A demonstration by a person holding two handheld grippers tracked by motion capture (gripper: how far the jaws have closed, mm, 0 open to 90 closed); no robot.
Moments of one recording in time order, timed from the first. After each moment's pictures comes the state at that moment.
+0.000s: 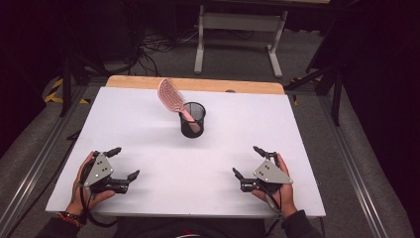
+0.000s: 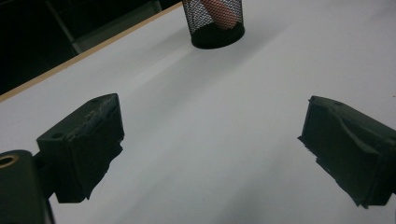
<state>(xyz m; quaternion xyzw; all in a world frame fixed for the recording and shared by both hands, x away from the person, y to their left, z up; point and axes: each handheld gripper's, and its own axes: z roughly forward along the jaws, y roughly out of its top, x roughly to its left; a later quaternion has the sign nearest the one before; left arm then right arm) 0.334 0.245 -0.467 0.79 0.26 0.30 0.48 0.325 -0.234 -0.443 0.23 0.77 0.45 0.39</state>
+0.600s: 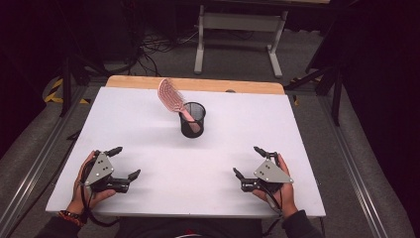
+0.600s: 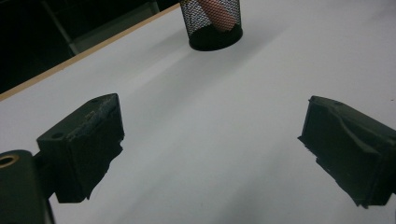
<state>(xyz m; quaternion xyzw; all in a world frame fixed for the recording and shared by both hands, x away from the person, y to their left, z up) 0.337 0.244 -0.467 0.79 0.25 0.29 0.48 0.327 -0.237 -0.445 0.23 0.77 0.45 0.39</state>
